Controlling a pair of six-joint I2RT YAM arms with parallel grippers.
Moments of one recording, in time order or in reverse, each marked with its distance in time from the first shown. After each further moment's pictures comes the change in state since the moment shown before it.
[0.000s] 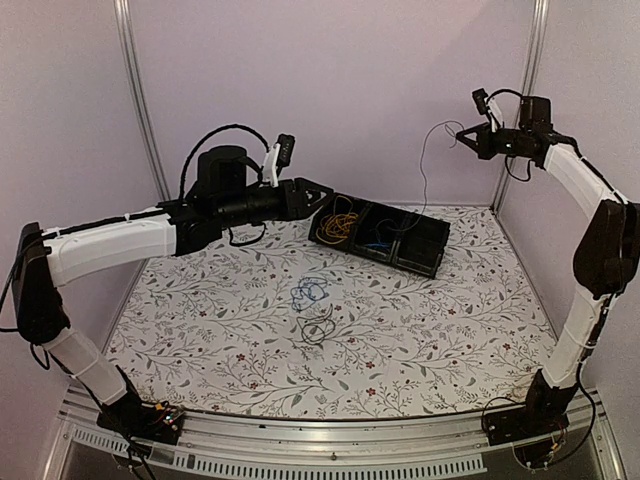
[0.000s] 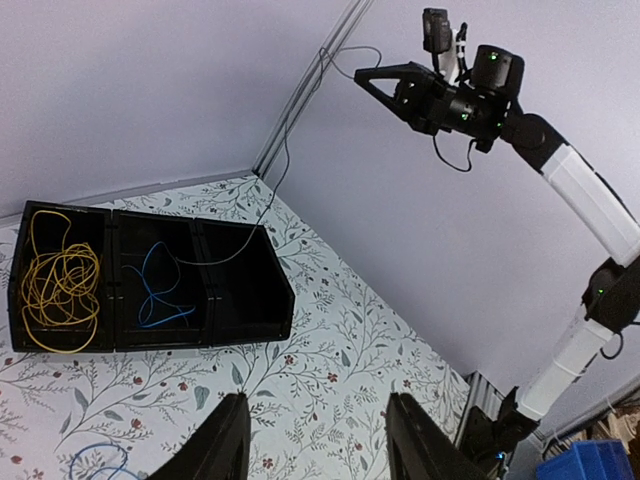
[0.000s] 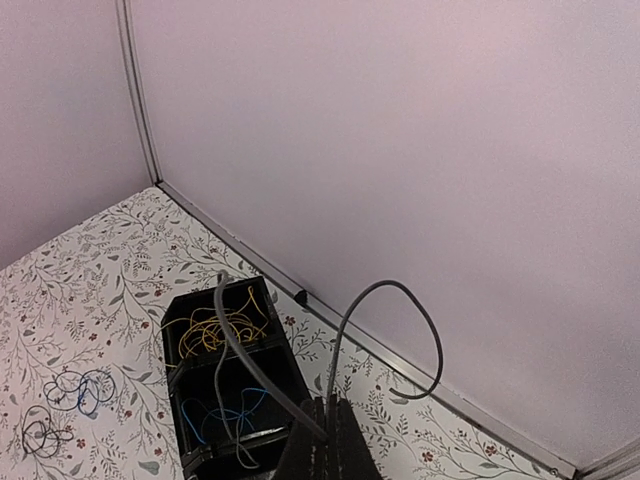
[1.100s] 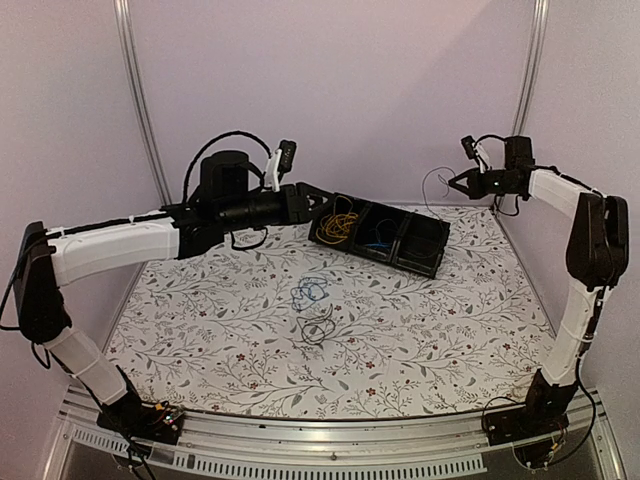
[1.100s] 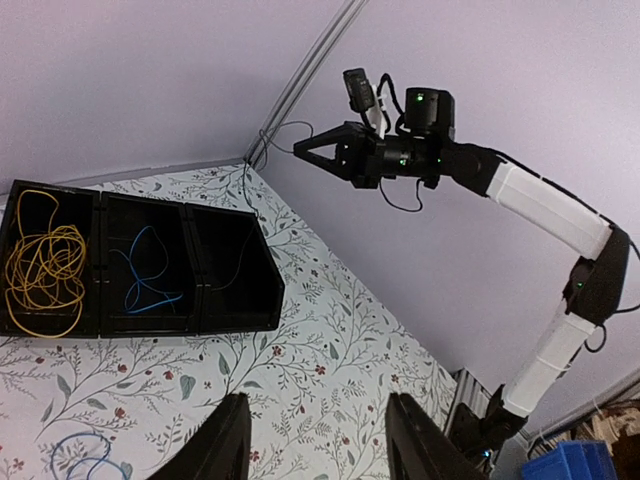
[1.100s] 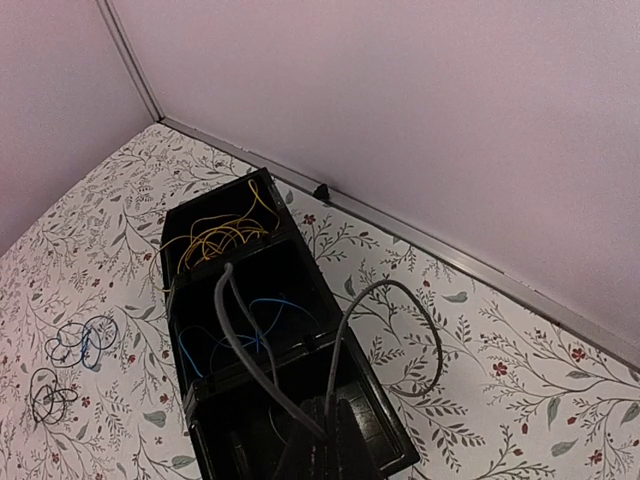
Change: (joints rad) left arm 0.000 0.009 -0.021 0.027 0.027 -0.041; right arm -0.015 0.070 -0.199 0.051 -0.010 0.015
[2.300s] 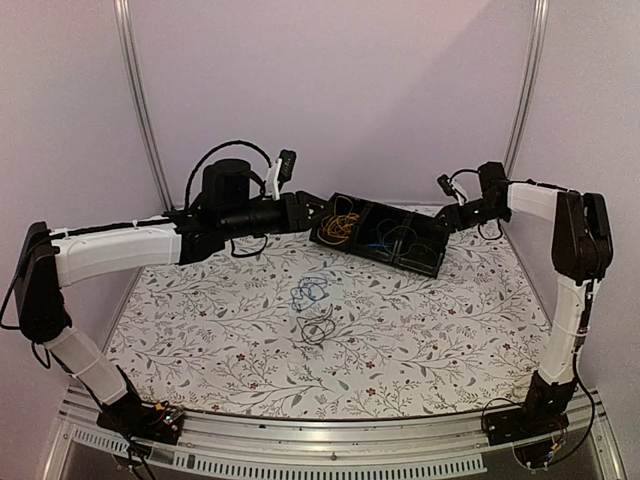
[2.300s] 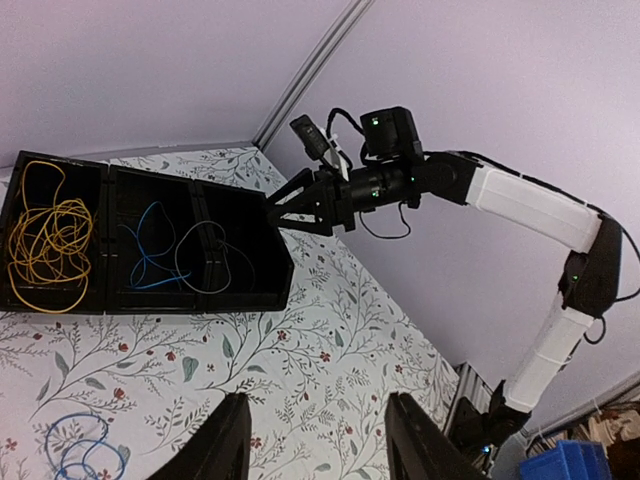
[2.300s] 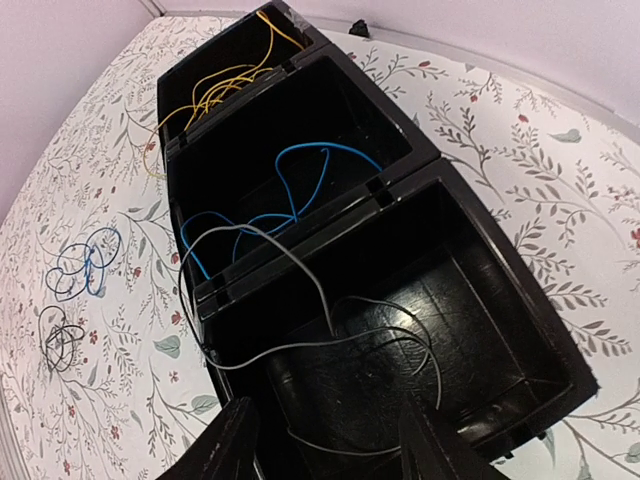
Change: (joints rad) left arm 0.002 0.005 -0.050 0.019 -0.003 -0.027; right arm 0.082 0.132 -0.085 -0.166 0.043 -0.030
